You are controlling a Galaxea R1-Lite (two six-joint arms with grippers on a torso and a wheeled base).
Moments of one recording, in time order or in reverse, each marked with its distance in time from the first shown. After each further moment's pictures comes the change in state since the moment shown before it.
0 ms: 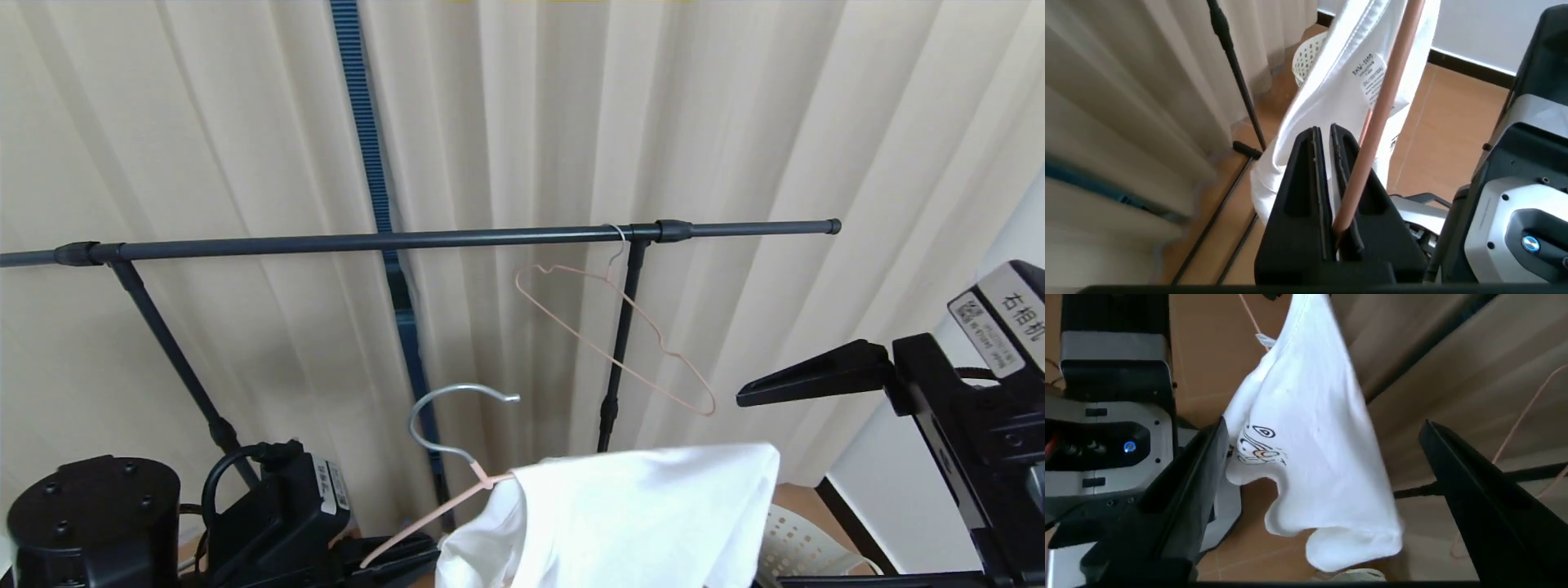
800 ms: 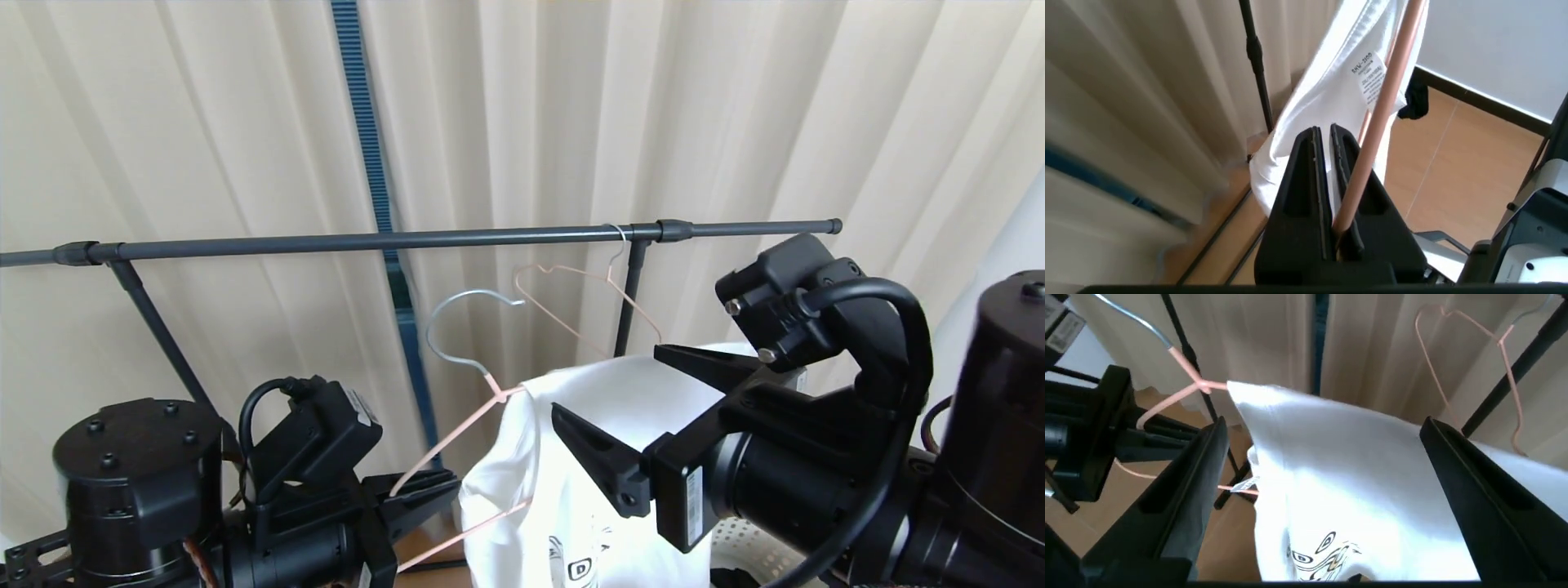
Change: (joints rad) left arm -0.014 0.058 -0.139 0.017 0.111 -0.082; right arm 0.478 0.184 0.265 -0.865 -0.975 0.766
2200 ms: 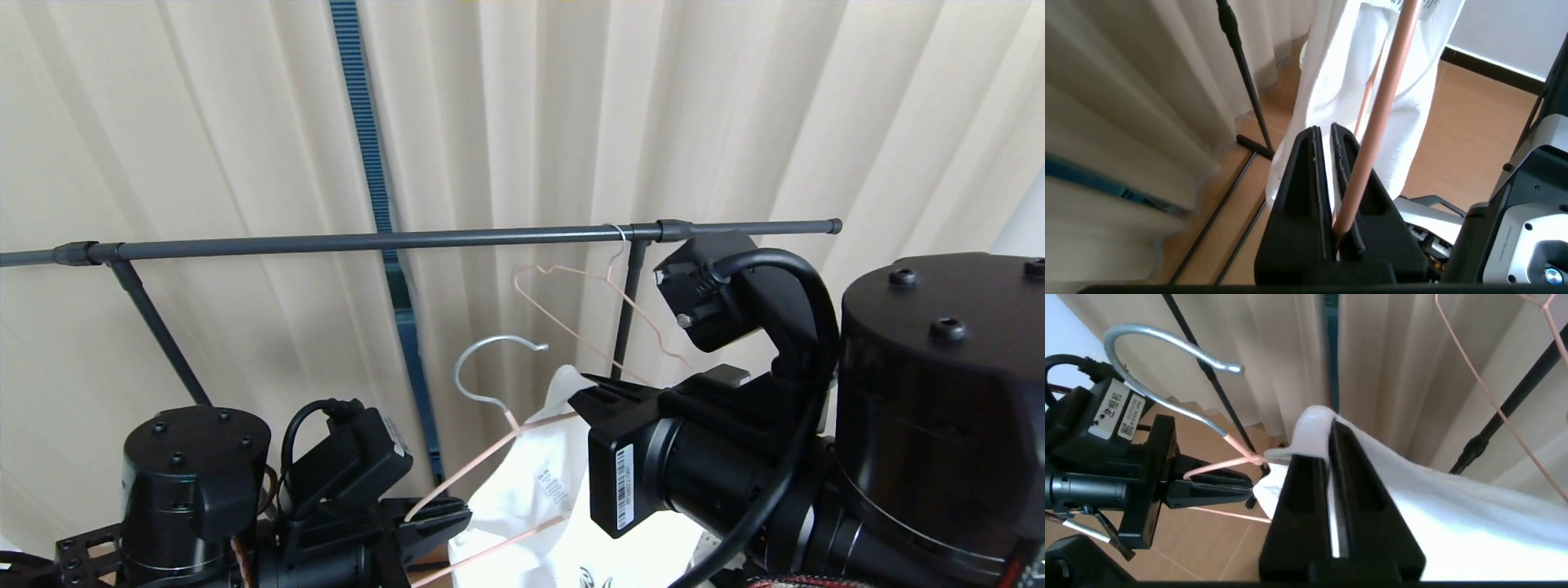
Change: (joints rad) left arm -0.003 0.053 -0.014 0.065 -0.059 0.067; right arm 0.036 0.098 -0.130 0.086 -0.048 0.177
